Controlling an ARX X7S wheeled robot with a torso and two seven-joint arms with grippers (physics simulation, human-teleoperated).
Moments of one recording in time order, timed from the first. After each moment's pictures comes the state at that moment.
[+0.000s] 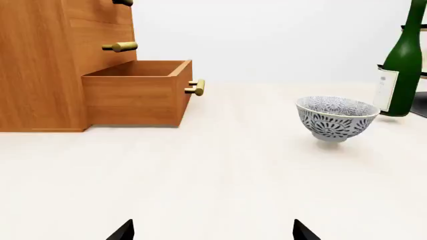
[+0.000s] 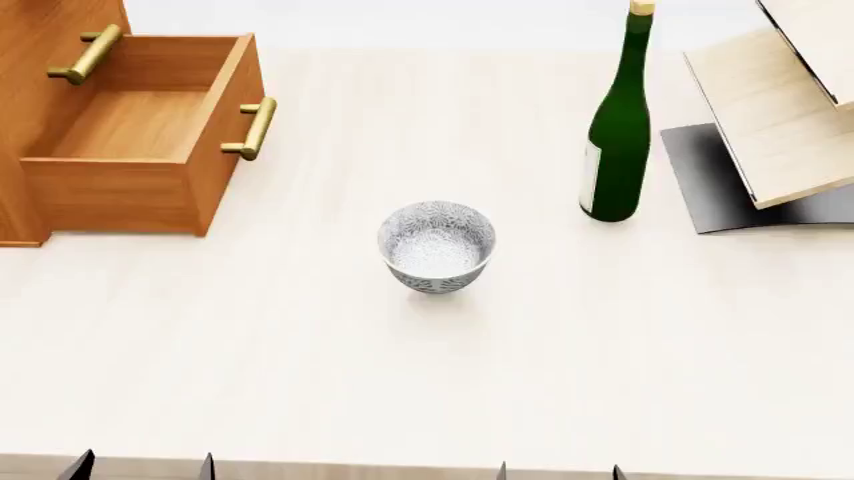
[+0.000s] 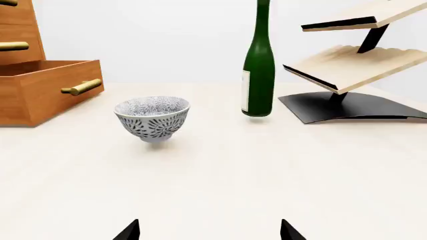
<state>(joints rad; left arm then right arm) 0.00 0.00 0.00 0.00 0.00 0.00 0.00 0.00 0.00 0.00 0.00 0.00 0.00 0.00</state>
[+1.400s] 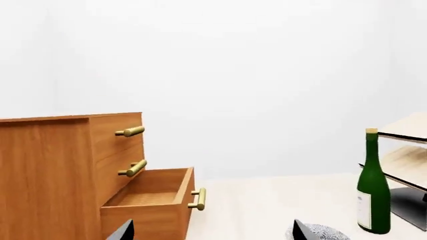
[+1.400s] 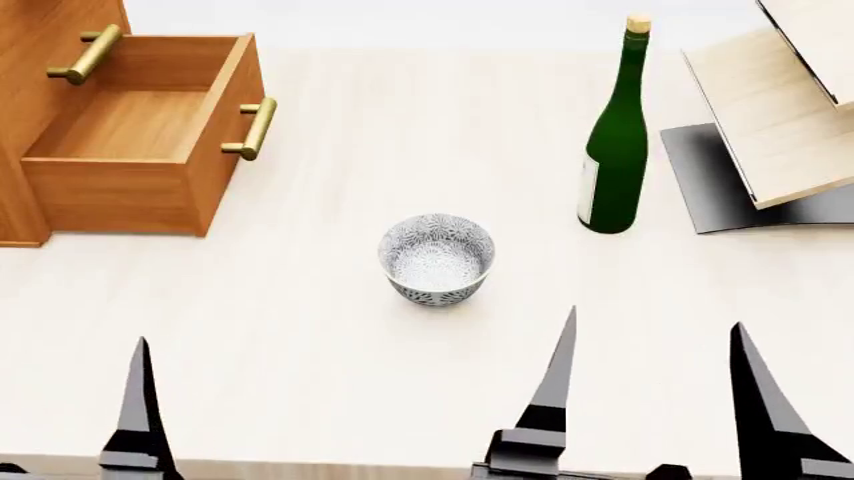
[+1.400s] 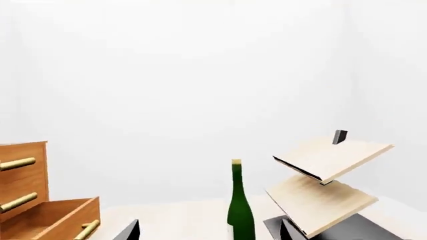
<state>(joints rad) 0.01 -0.13 0.12 0.71 -0.04 -0.39 -0.16 0.02 0.14 -0.01 -0.82 0.20 0.46 0.22</state>
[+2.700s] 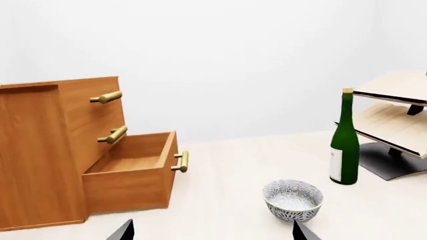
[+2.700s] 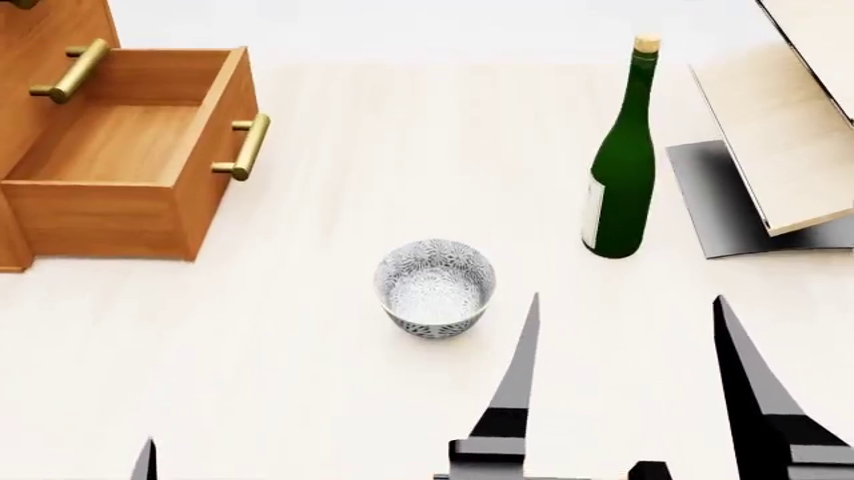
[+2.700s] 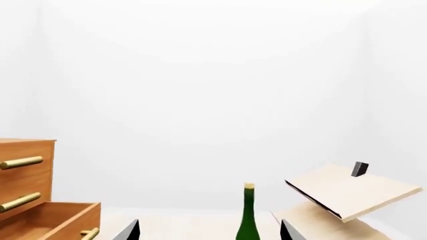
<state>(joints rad) 0.01 -0.65 0.45 1.00 -0.52 -0.51 -0.79 0.08 0.26 -0.11 -0.99 0.21 0.64 0.32</state>
